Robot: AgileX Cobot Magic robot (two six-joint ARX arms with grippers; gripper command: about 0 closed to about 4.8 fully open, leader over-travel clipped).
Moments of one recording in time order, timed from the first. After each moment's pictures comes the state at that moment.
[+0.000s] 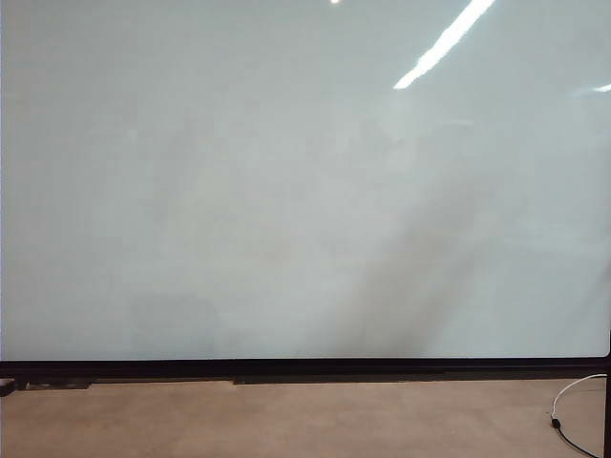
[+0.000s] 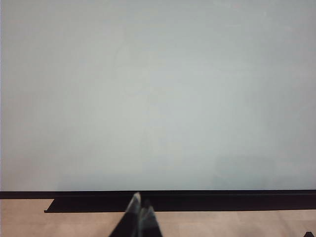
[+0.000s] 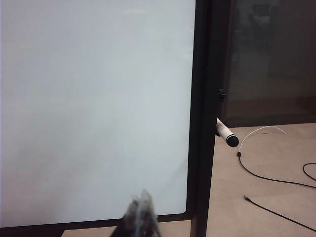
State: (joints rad) left arm 0.00 0.00 0.00 -0.03 0.00 -0.01; right arm 0.01 0.00 0.00 0.11 0.05 0.02
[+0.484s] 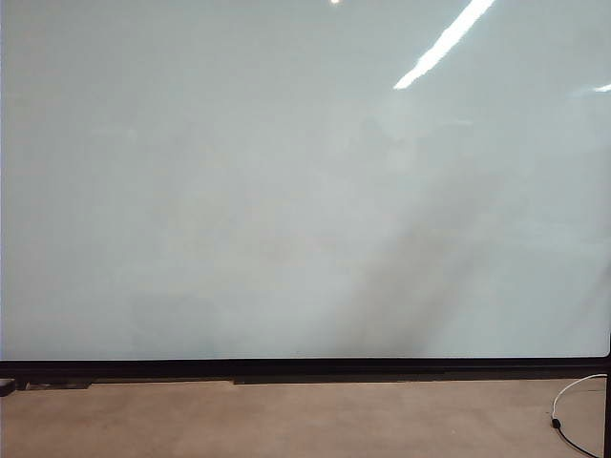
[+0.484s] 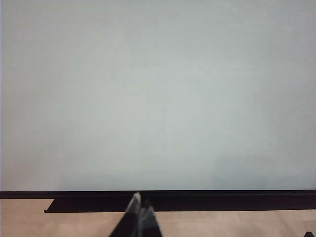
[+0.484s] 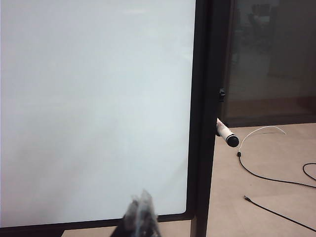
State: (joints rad) left arm 0.00 0.00 0.00 -0.03 0.00 -0.01; right arm 0.01 0.00 0.00 0.11 0.05 0.02
